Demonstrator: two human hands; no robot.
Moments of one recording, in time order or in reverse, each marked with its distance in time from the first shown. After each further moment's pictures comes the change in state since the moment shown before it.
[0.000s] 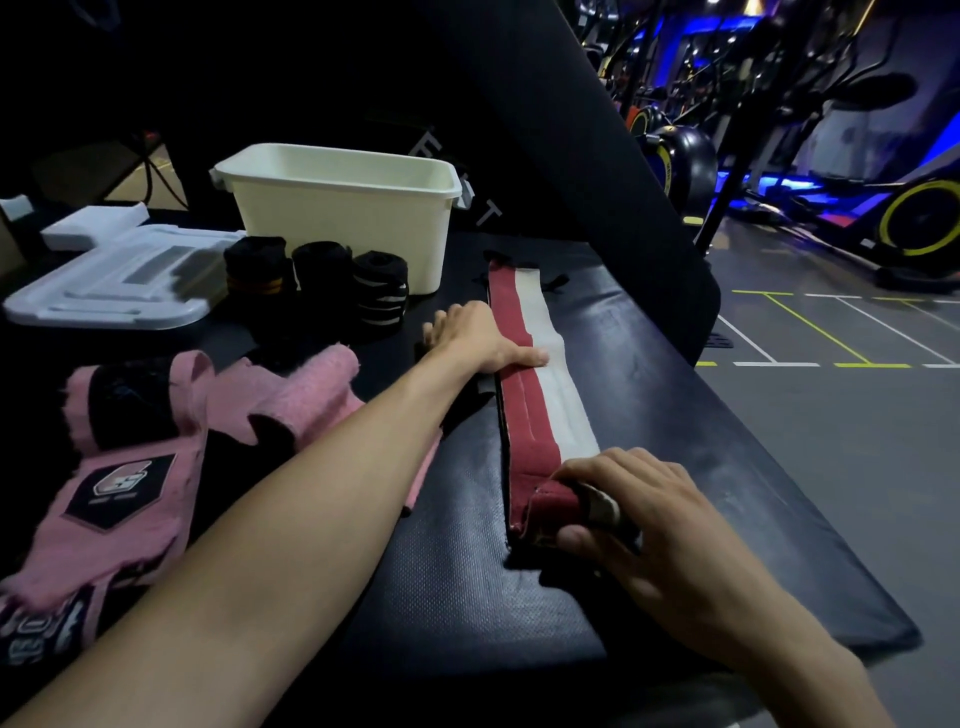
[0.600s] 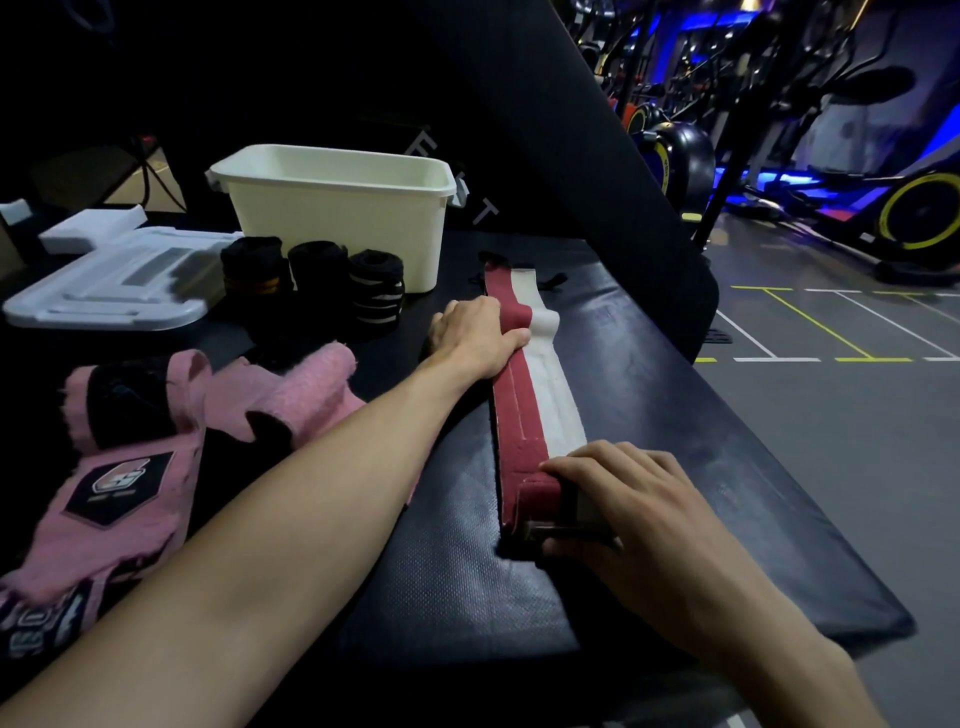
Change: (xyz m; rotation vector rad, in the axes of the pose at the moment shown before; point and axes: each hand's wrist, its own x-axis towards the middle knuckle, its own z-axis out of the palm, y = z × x) left_hand -0.008 0.002 0.005 -0.001 0.147 0.211; right_hand 0.003 -0.012 0.001 -0.193 -0.004 -0.008
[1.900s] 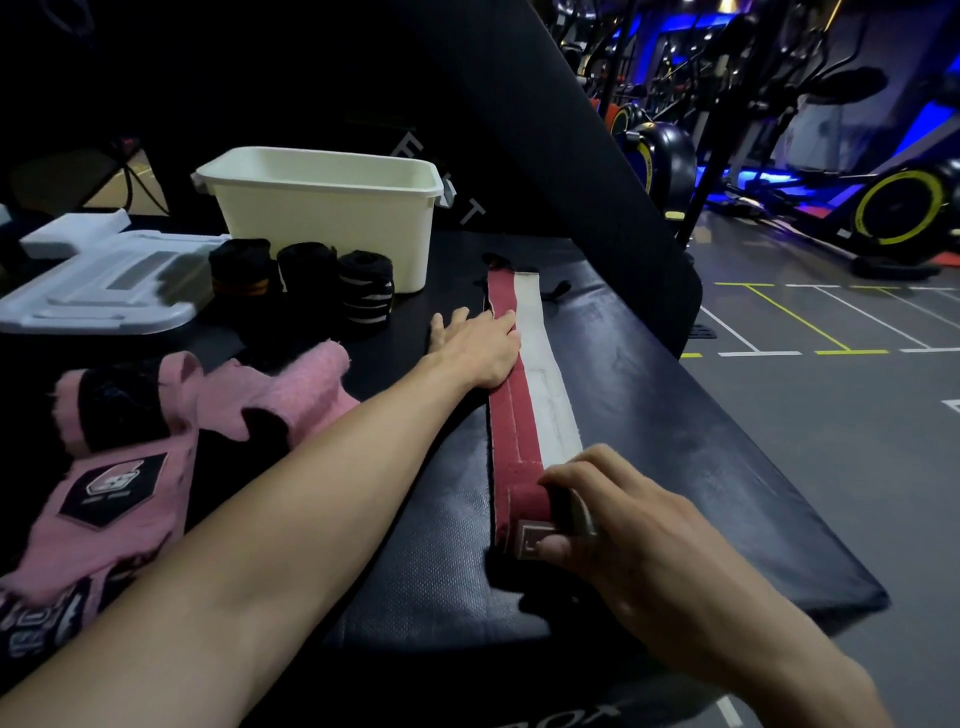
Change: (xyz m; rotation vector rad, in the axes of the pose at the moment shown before) left_hand -0.006 0.008 0.006 0.226 -0.275 0.106; right_hand -0.013 -0.022 -0.020 0.155 -0.128 0.072
